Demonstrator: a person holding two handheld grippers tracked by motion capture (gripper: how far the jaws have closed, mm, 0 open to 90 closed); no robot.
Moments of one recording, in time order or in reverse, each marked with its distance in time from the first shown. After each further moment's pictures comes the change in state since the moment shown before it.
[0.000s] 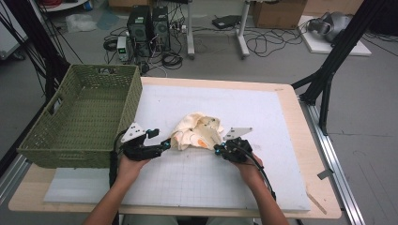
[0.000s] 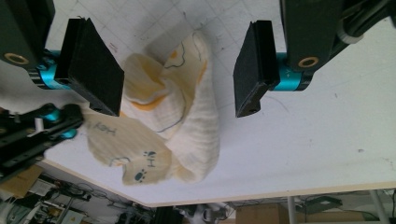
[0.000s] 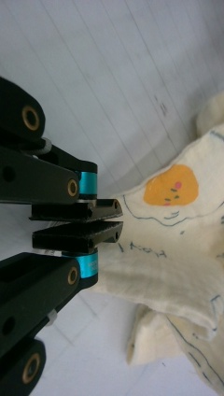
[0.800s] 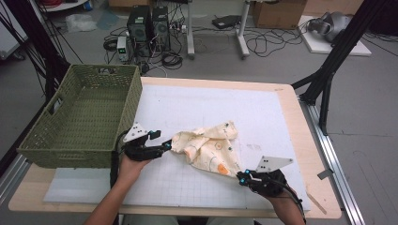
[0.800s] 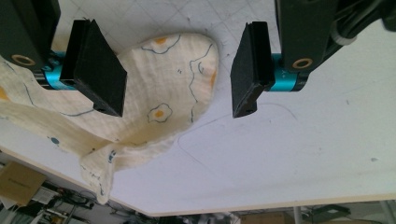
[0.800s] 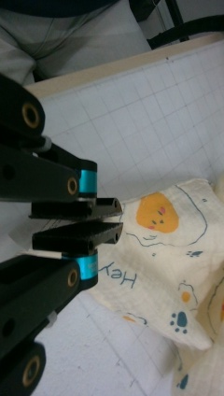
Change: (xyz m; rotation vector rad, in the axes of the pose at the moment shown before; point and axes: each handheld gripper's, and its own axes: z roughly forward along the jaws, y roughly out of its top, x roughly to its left) left arm -0.002 -0.003 0.006 0.040 -0.022 0.001; right arm 0.035 -0.064 -0.098 -0.058 0.081 -0.005
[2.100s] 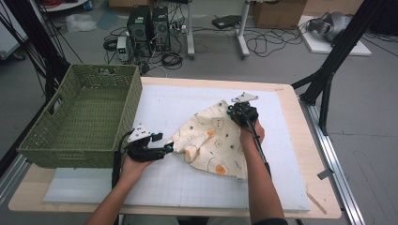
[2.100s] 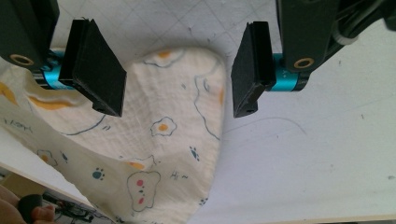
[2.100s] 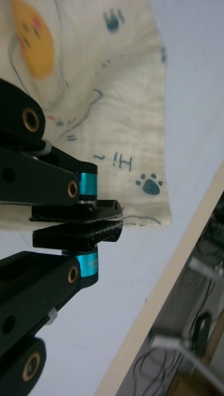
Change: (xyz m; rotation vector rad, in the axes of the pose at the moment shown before) left arm 0.001 -0.005 0.006 0.041 -0.006 0.001; right arm -0.127 0.122 0.103 -0.016 -0.525 0.077
